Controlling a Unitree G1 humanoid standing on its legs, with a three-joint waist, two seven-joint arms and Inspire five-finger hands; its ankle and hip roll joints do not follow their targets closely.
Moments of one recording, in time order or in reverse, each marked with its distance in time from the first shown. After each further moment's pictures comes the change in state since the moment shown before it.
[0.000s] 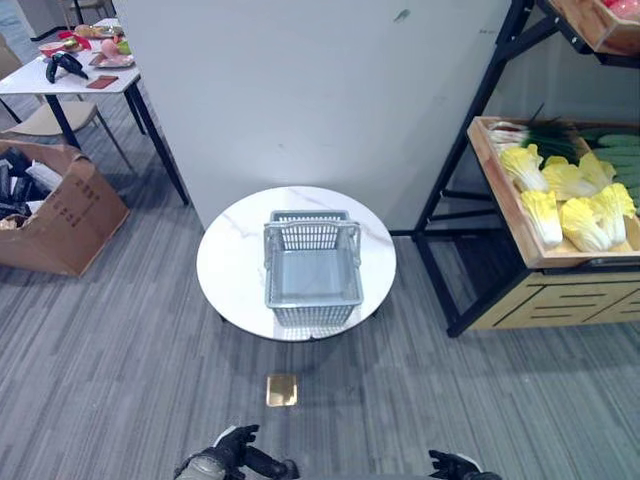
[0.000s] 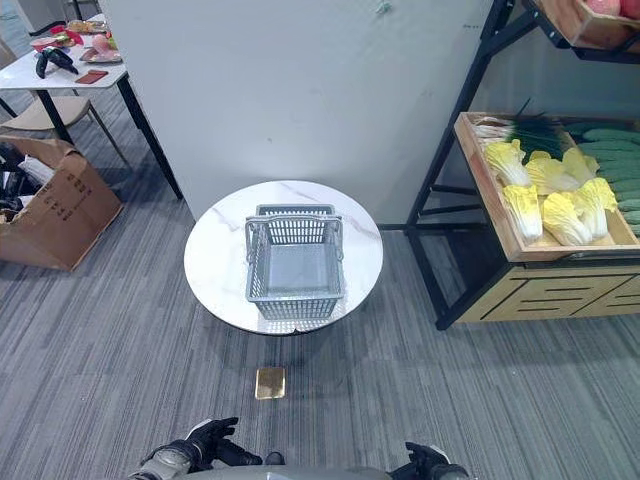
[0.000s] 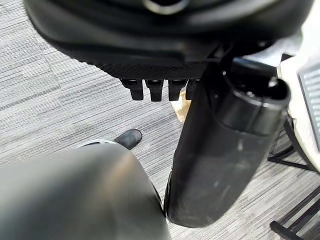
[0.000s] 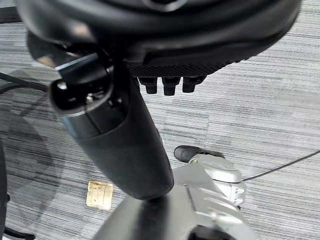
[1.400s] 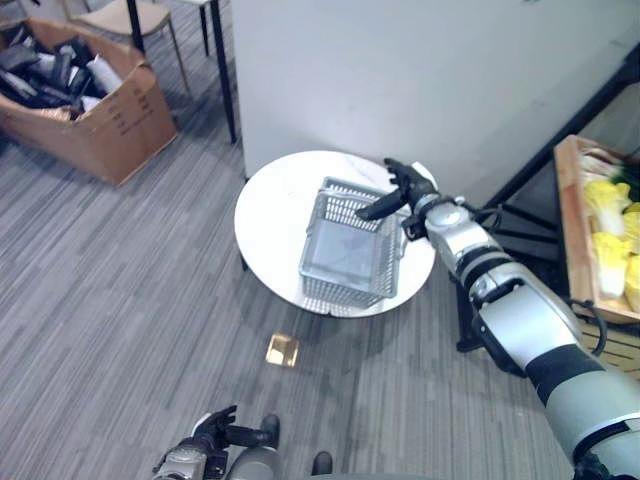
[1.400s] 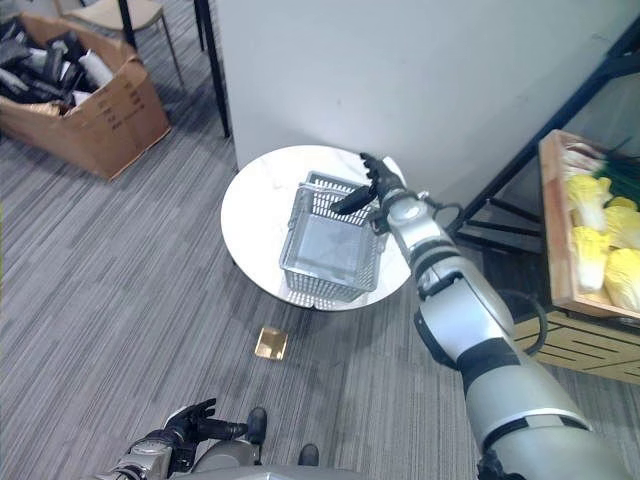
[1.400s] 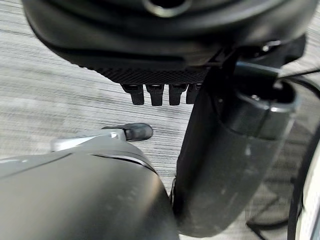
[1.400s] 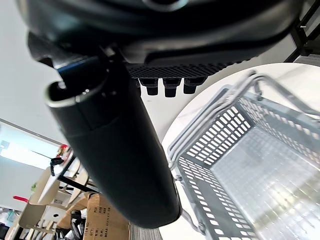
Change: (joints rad) left arm -0.020 0.064 0.083 -0.029 -0.244 0.005 0.023; right arm -1.162 -0.056 0.208 -0.053 0.144 0.069 -0.139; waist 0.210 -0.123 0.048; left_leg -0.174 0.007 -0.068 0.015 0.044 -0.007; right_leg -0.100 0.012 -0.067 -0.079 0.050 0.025
